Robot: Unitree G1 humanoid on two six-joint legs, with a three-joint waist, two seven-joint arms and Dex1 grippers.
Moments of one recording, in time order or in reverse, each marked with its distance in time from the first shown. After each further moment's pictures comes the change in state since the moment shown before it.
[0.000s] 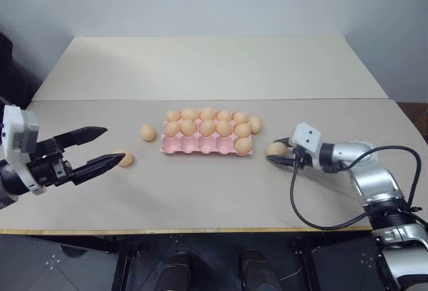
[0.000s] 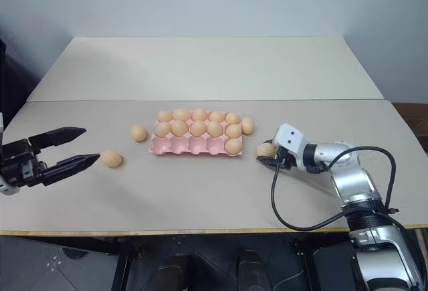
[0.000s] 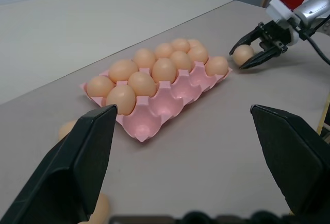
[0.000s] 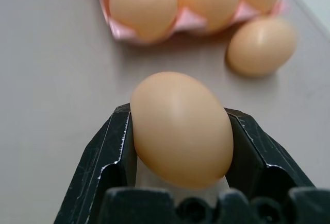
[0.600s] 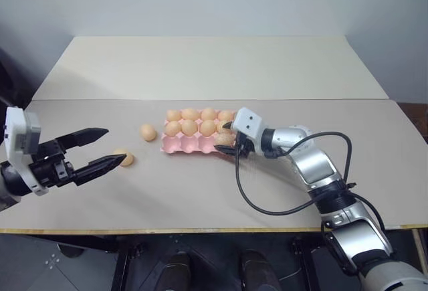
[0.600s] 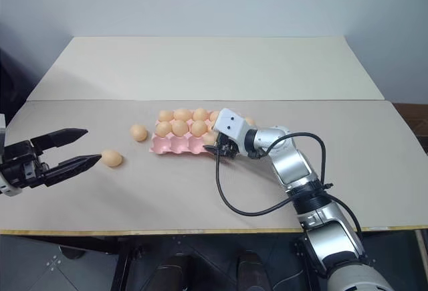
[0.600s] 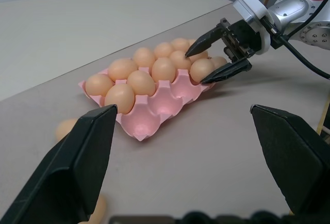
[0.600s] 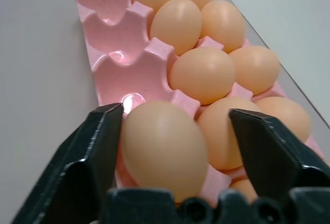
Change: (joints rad) left arm 0.004 -0.009 -0.007 -0.004 -0.001 -0.002 0.005; right arm -0.214 0.306 0.205 -0.015 -0.118 0.194 -0.186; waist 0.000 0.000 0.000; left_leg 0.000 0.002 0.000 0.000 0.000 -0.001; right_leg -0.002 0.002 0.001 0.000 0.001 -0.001
